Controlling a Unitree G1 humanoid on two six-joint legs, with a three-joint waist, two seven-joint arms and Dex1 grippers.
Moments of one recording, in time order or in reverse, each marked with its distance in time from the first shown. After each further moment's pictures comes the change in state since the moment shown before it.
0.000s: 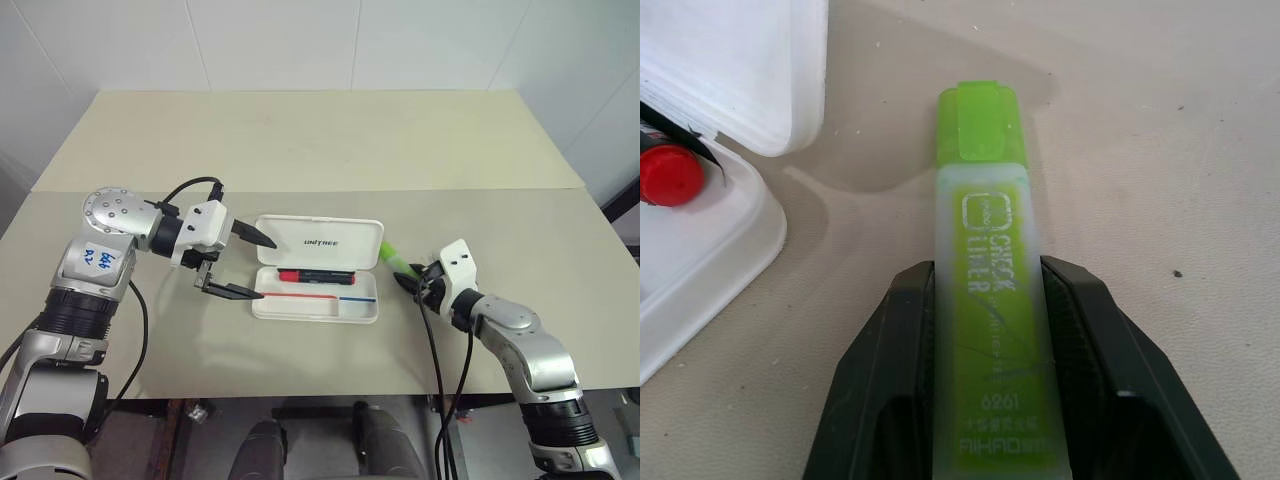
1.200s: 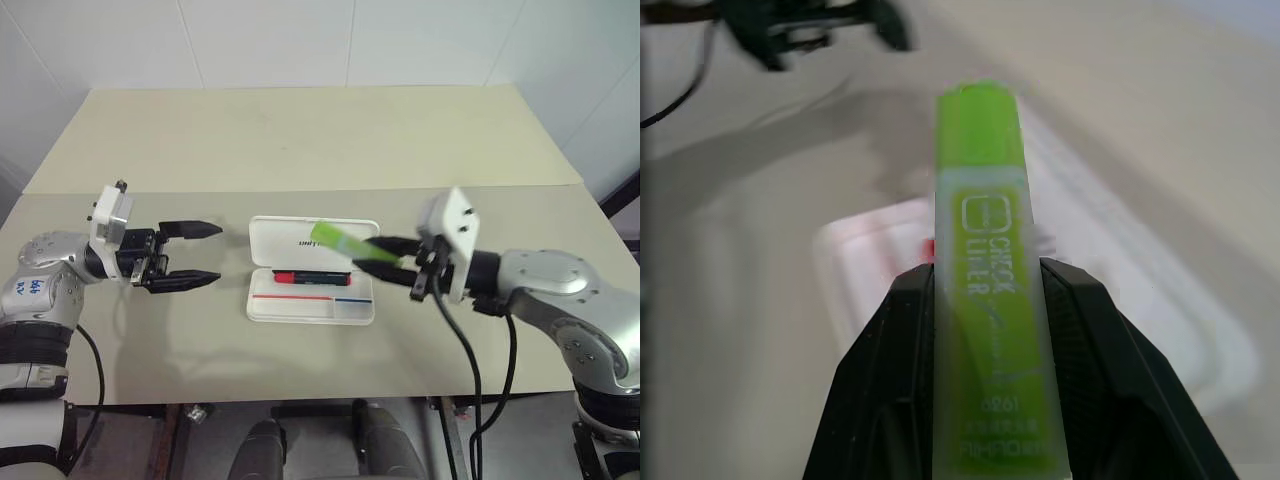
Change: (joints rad) left arm 0.220 0.119 0.150 0.198 -0.452 0.092 -0.002; right arm -0.291 -0.236 0.112 -0.492 0.424 0.421 0.131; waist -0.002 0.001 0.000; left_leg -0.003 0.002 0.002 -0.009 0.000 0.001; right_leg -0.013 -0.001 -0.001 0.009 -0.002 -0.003
